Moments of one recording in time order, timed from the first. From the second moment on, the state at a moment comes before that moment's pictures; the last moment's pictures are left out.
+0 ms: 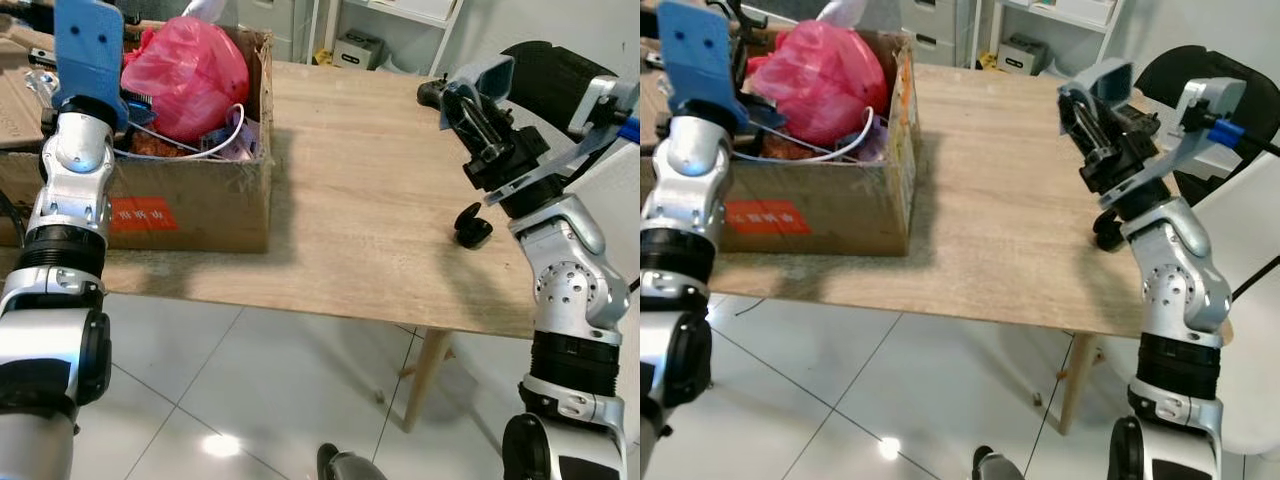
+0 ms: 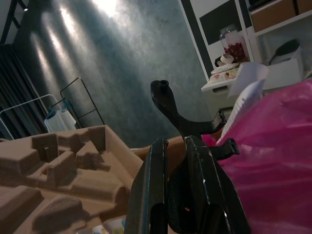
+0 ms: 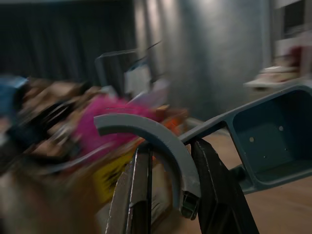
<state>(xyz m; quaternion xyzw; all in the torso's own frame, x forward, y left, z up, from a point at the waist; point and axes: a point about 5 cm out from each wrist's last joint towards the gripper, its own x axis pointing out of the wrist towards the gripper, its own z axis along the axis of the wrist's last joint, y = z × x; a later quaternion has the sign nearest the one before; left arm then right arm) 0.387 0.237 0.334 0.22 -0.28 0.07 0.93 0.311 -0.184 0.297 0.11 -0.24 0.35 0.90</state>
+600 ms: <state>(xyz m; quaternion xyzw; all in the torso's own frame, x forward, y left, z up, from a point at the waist) 0.393 0.213 0.323 0.26 -0.27 0.03 0.93 0.299 -0.167 0.293 0.08 -0.21 0.41 0.88</state>
